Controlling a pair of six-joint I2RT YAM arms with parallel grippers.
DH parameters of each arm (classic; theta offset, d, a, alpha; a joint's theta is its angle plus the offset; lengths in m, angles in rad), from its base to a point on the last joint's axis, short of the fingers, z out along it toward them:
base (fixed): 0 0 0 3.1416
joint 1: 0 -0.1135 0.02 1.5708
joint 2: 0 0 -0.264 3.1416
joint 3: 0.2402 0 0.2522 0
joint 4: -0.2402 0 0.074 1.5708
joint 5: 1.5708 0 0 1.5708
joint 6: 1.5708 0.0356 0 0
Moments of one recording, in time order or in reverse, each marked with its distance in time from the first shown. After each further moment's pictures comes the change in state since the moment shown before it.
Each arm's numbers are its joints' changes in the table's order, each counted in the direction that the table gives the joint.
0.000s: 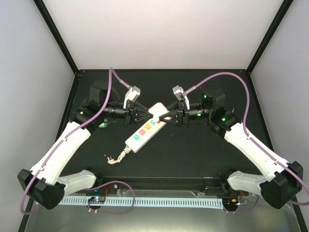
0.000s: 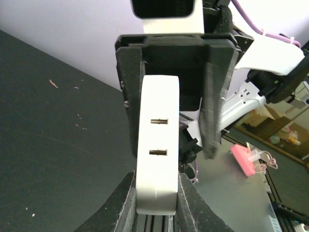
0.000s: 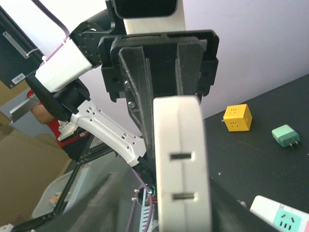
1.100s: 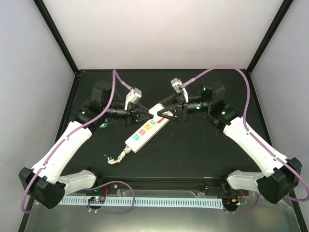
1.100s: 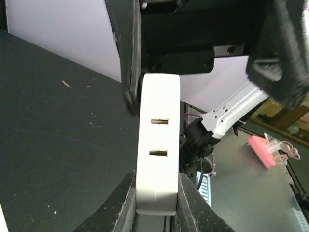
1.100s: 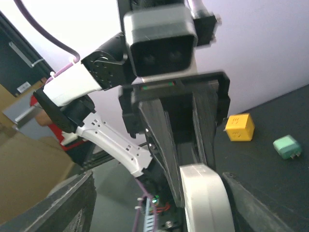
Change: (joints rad) left arm -0.001 0.012 -0.023 0.001 -0.037 0.098; right arm 0.001 0.061 0.127 -0.054 -0.012 0.041
